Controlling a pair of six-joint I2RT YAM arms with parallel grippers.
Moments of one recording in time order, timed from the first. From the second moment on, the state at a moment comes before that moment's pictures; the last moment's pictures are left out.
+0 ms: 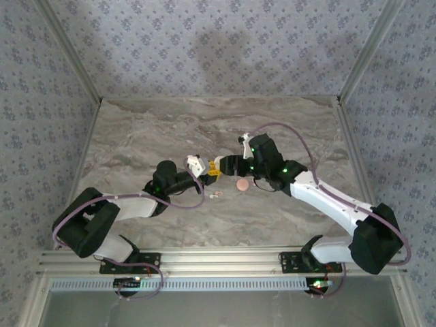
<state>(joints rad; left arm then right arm) -0.66 1.45 0.46 0.90 0.48 0.09 0.68 1.29 0.94 -0.27 -0.21 0.57</state>
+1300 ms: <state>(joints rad) -0.67 1.45 0.46 0.89 0.49 0.08 0.66 1.31 0.95 -0.28 -0.19 0.66</state>
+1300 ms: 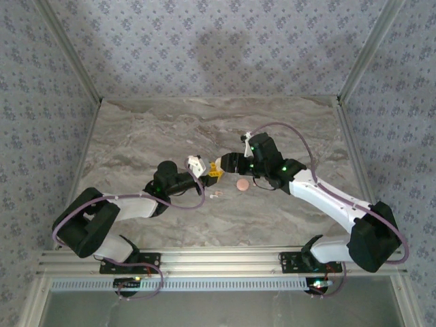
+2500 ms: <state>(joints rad) -0.67 1.35 0.41 0.81 0.32 0.02 0.65 1.24 1.02 -0.53 -0.12 0.63</state>
